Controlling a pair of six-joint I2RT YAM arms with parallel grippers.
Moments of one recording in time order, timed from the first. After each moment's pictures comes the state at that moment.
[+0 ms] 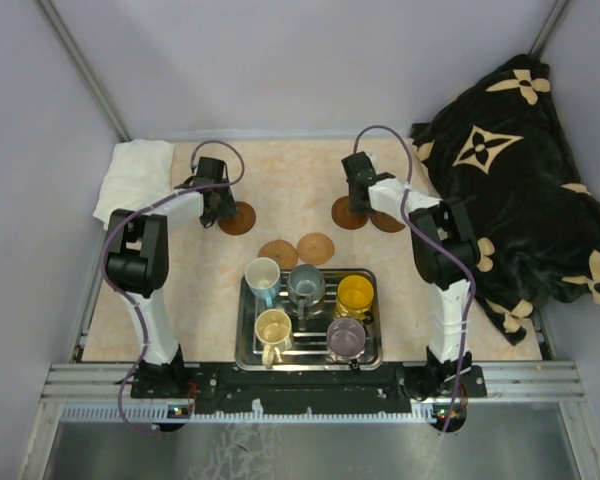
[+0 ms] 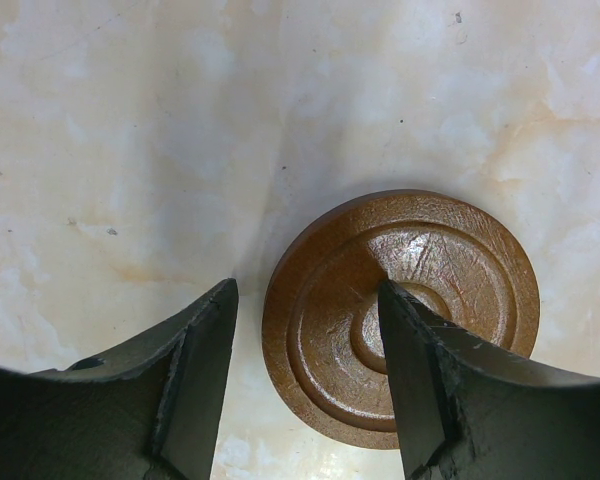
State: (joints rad) left arm -0.20 1.97 1.31 -0.29 -0.25 -0.45; right arm 0.39 2.08 1.51 -0.44 0.29 0.31
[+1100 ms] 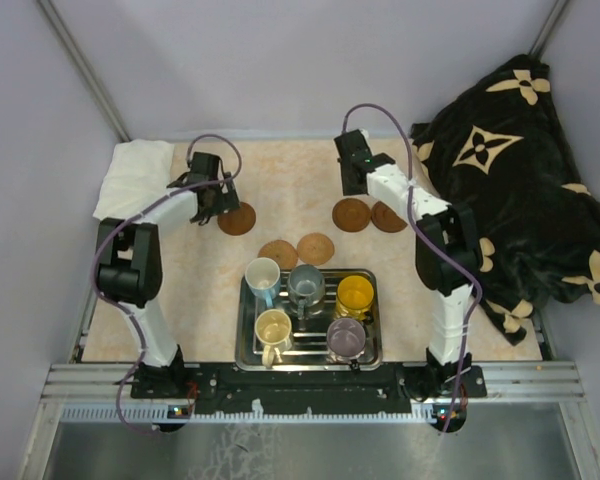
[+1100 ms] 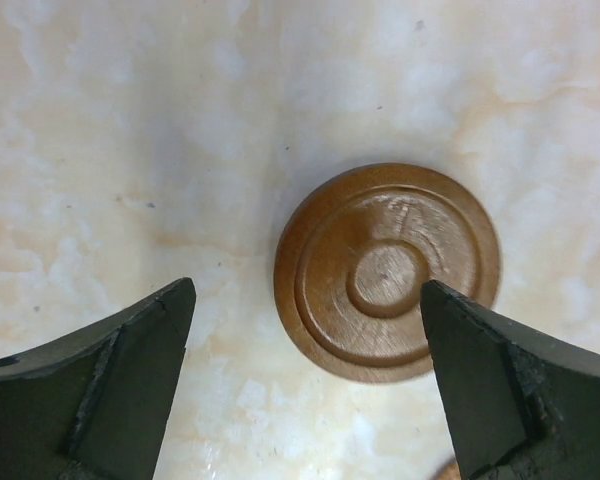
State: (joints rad) left arm -0.20 1.91 1.31 -0.35 -0.24 -0.42; right arm 0.44 2.03 1.69 -0.56 0.32 0.23
